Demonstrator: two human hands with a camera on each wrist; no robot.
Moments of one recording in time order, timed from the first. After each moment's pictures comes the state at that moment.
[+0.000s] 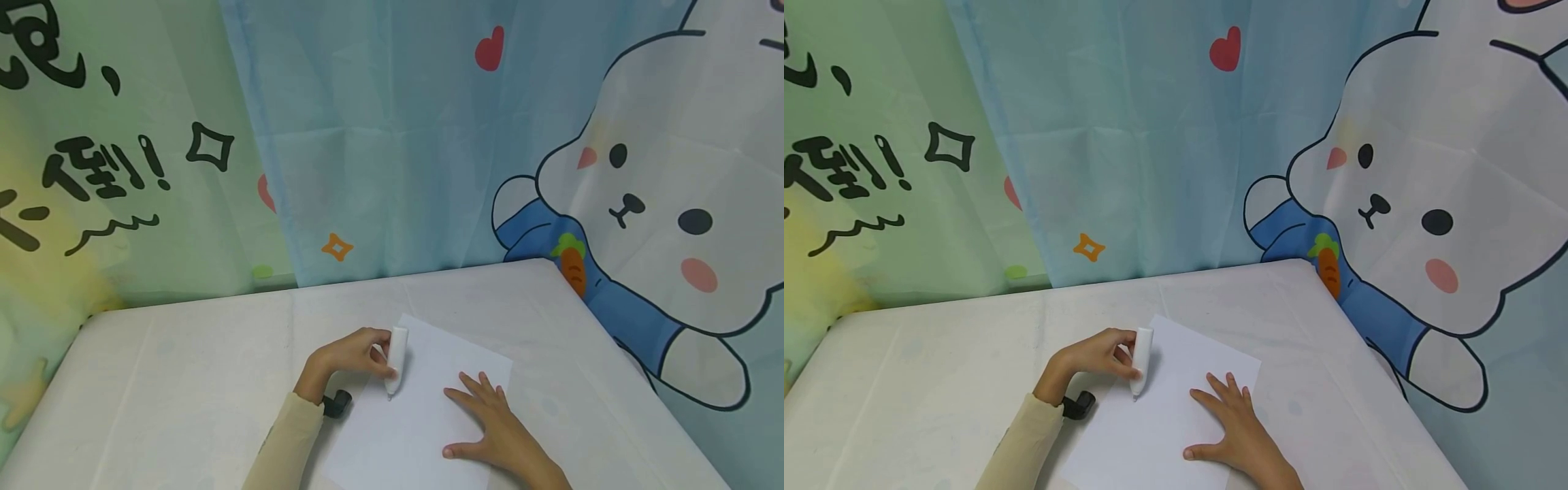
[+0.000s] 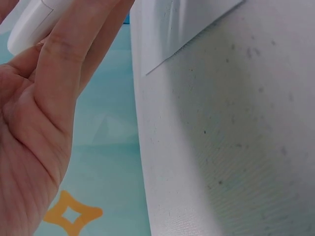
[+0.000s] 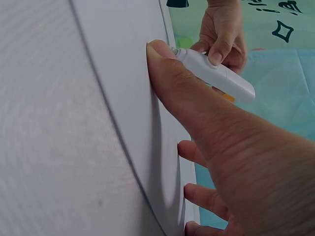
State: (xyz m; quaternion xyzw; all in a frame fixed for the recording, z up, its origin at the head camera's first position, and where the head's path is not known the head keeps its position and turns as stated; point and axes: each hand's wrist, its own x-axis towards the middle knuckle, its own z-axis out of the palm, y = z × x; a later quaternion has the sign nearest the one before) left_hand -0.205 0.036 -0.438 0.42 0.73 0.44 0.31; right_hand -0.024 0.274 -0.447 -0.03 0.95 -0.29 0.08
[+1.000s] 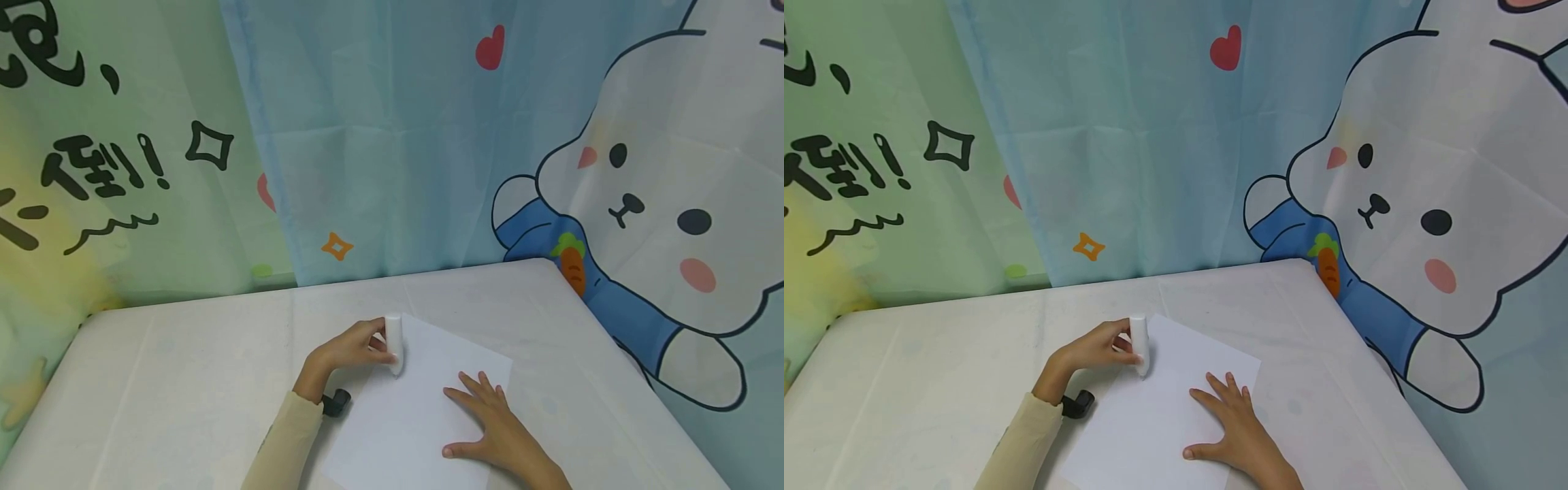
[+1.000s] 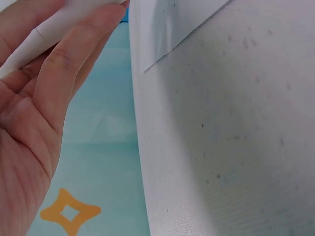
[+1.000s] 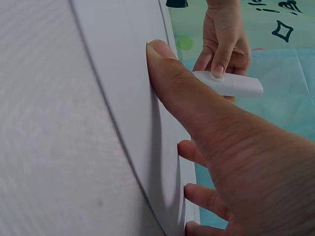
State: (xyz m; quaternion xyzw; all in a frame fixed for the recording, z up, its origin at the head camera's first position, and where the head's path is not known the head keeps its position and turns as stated) left_hand -0.205 0.035 -0.437 0.38 0.74 0.48 0.26; right_hand -0.021 0.274 -0.445 -0.03 0.95 -0.30 0.08
